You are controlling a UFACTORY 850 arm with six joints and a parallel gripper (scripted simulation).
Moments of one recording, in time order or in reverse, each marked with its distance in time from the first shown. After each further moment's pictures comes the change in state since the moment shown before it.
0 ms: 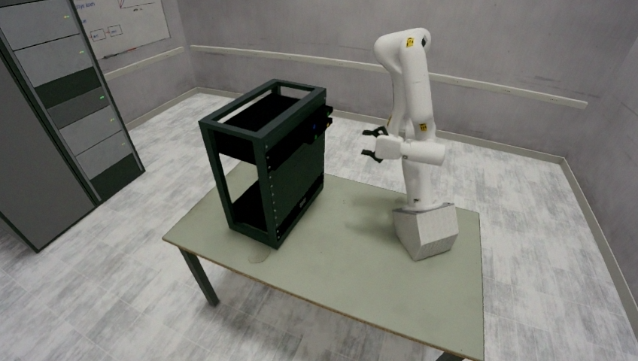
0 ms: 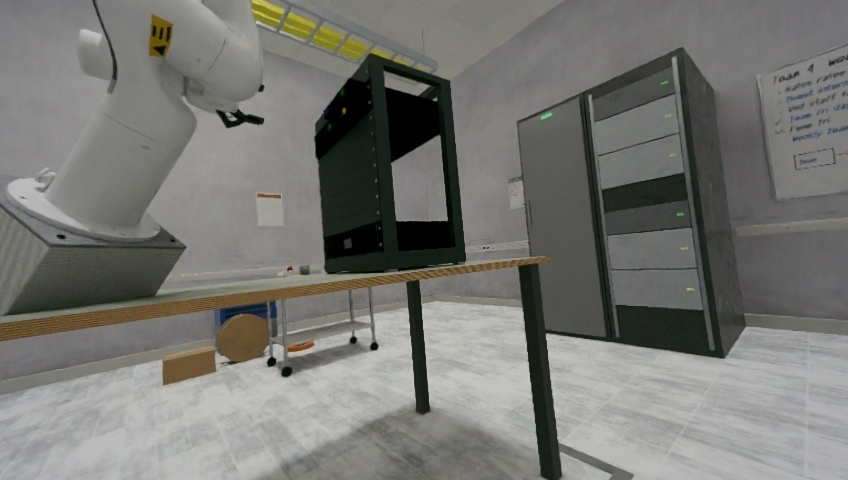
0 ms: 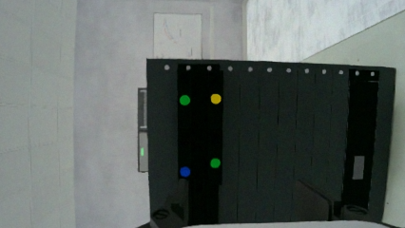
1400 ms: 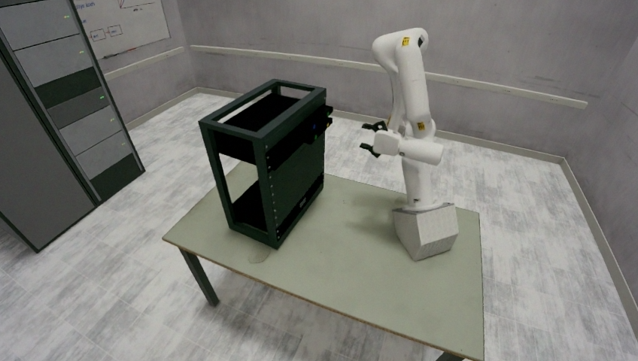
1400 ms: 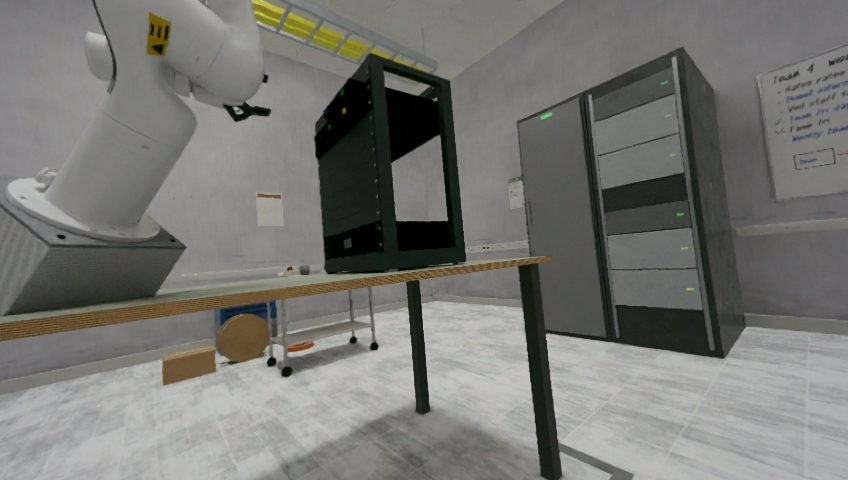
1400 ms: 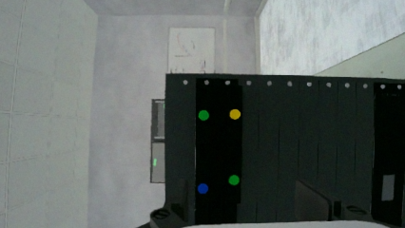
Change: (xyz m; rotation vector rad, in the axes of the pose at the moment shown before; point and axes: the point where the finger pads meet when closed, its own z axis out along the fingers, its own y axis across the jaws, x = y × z) arm 0.016 -0.021 0.009 0.070 0.060 -0.009
